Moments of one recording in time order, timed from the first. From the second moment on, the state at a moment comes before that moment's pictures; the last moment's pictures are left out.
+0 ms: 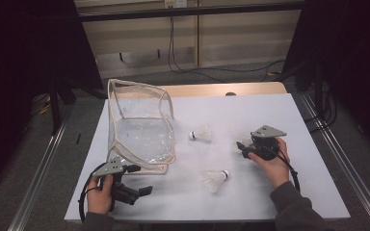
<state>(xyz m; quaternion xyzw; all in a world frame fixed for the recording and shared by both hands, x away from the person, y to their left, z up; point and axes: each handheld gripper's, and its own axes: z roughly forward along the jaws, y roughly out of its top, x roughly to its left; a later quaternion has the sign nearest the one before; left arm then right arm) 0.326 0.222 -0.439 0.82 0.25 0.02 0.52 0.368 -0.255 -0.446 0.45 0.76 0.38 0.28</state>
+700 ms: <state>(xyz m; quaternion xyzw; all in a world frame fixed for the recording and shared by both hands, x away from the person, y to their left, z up) 0.325 0.221 -0.437 0.82 0.24 0.02 0.52 0.364 -0.267 -0.440 0.46 0.75 0.37 0.28</state>
